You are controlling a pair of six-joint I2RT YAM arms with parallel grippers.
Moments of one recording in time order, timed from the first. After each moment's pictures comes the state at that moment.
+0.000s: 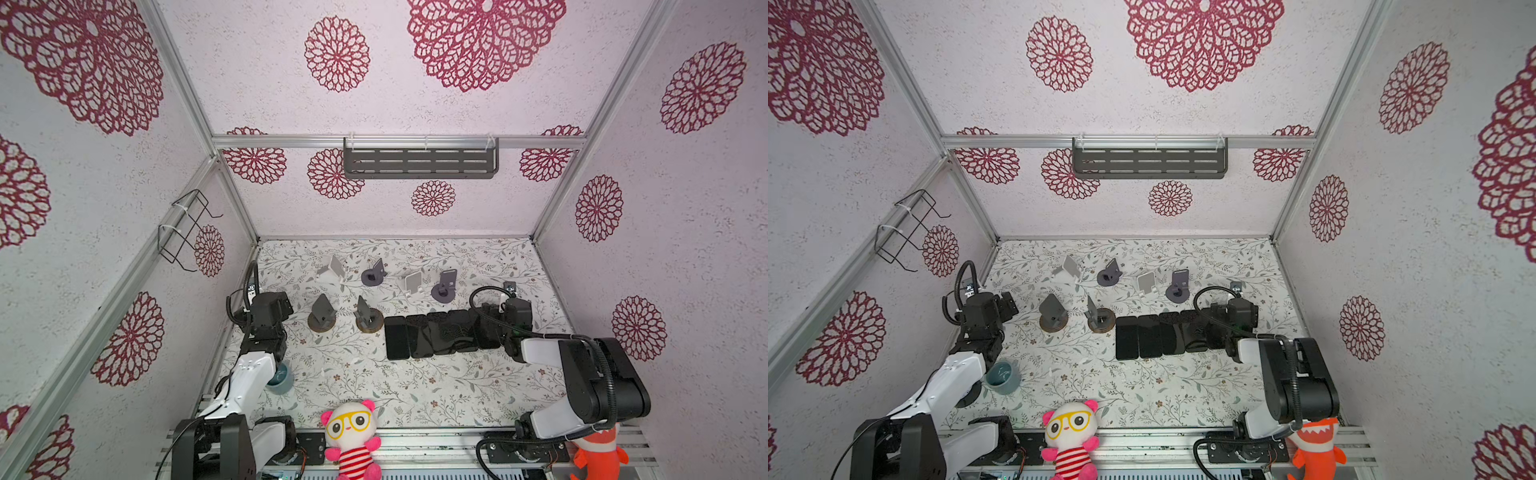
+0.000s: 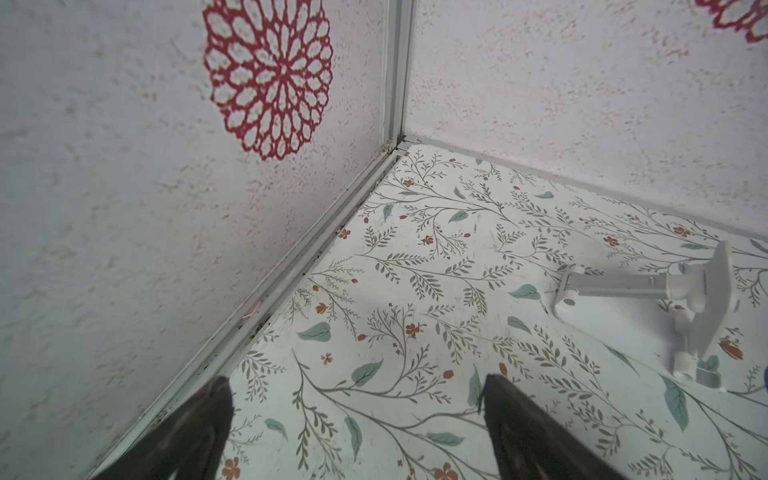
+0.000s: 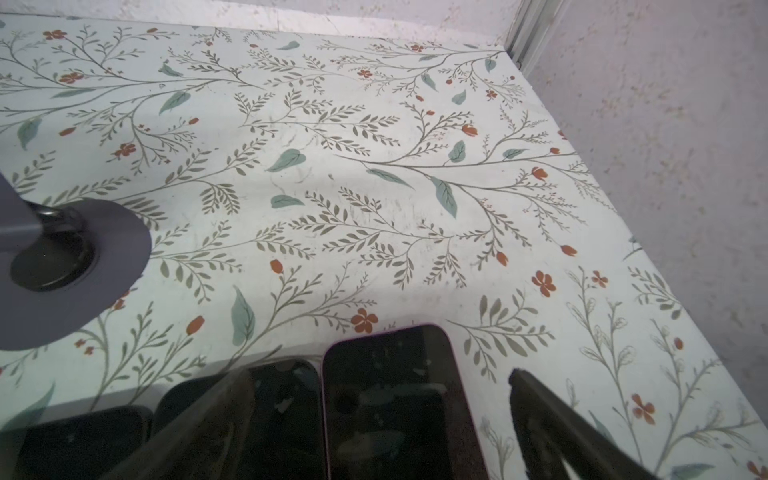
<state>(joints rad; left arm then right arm) 0.07 1.17 0.49 0.25 -0.48 -0.18 0.09 1.53 0.43 0.60 0.24 0.00</state>
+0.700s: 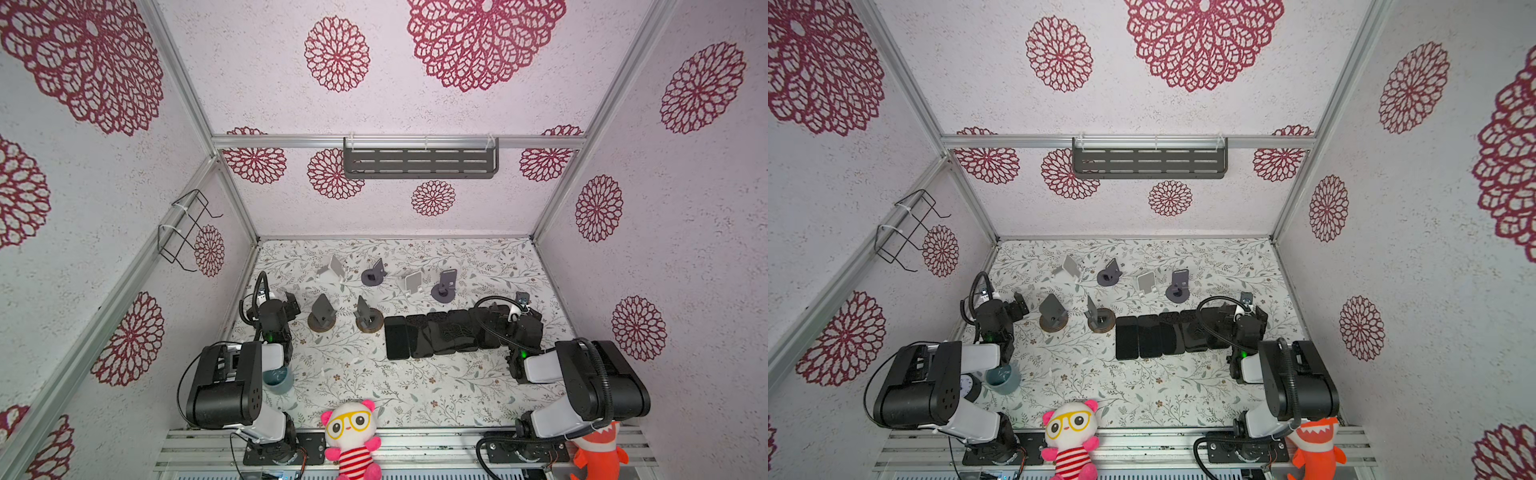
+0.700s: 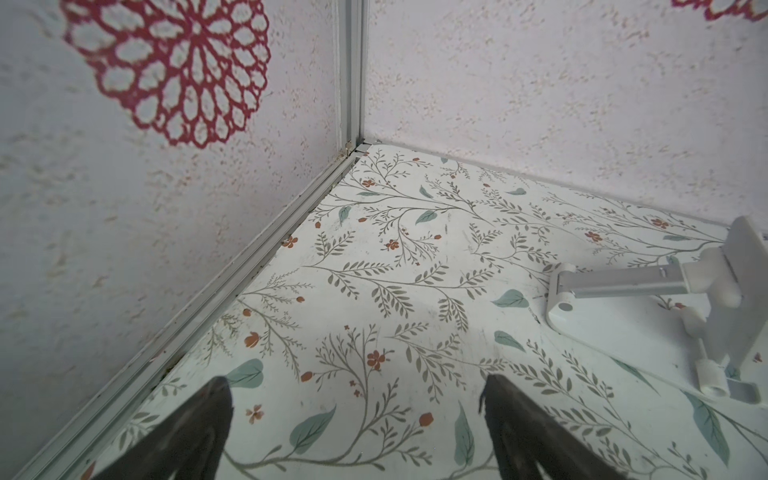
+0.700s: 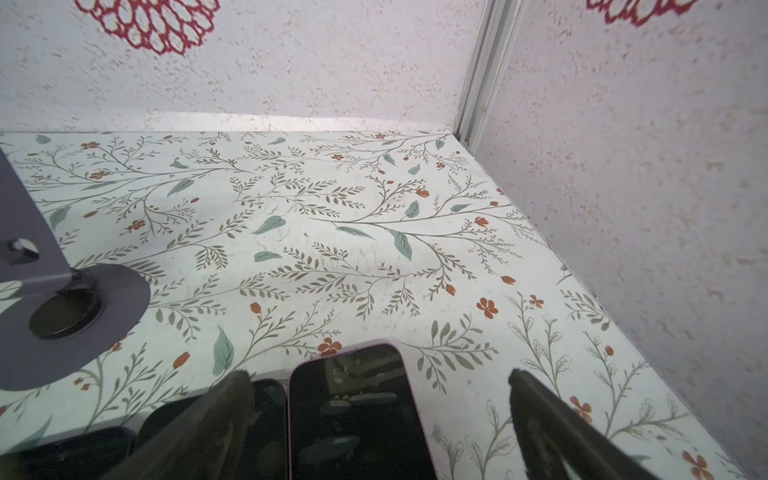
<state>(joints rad) 0.11 1.55 0.42 0.81 -0.35 -0.12 0.04 1.54 0.25 1.02 0.23 0.00</state>
